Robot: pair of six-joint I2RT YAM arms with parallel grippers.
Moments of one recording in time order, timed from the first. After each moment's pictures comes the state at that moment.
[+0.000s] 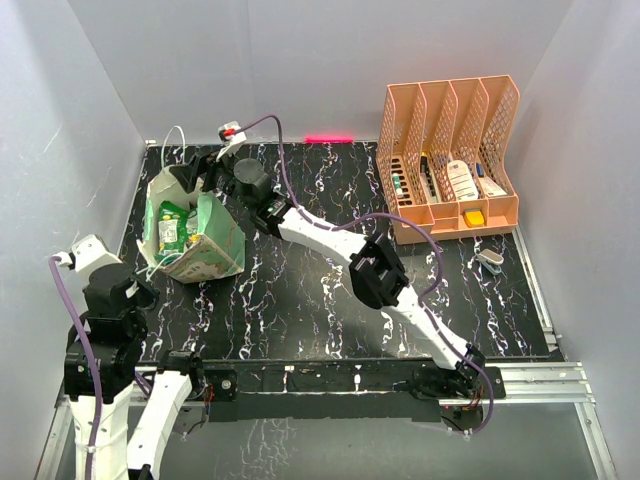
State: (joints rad) left arm -0.06 0.47 1.06 -1.11 -0.52 -0.44; right arm 0.92 2.55 2.41 0.37 0.00 0.47
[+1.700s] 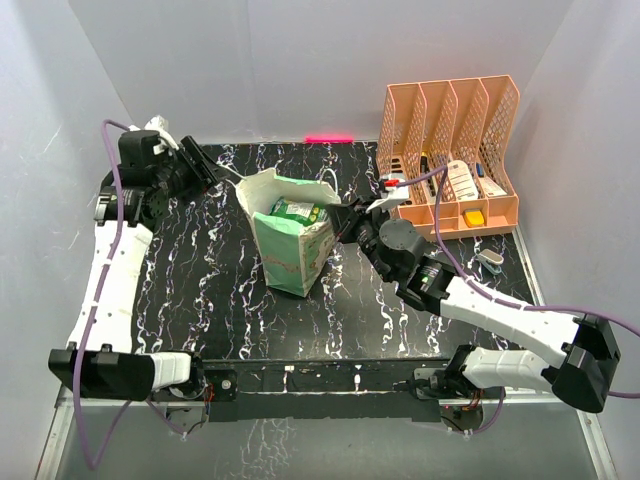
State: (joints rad) left arm -0.06 1.25 1.50 -0.81 0.24 -0.61; right arm 0.92 1.12 0.87 0.28 0.47 0.51
